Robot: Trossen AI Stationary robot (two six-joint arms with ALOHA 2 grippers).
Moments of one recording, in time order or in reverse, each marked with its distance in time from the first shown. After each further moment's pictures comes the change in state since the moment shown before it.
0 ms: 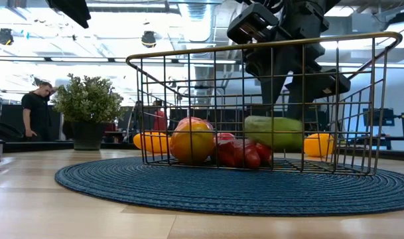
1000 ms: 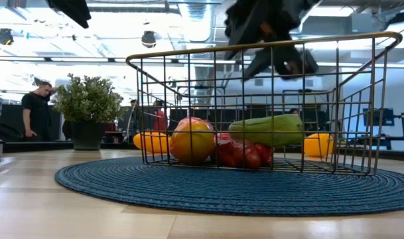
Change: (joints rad) left arm 0.000 0.000 0.000 0.002 0.002 -0.007; right arm 0.000 -0.057 0.039 0.183 0.002 -0.072
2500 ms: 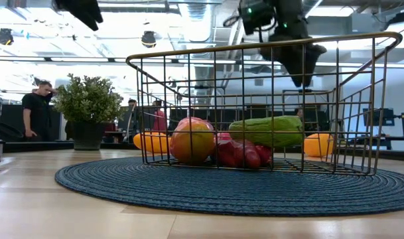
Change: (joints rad) left arm 0.001 0.073 0.000 0.062 -0.034 -0.041; right arm -0.522 0.007 0.329 -1.157 0.305 -0.633
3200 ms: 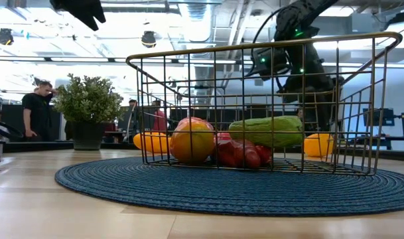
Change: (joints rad) left arm 0.000 0.000 0.000 0.001 -0.035 -0.083; right arm -0.115 -0.007 -0.376 0.223 0.060 -0.032
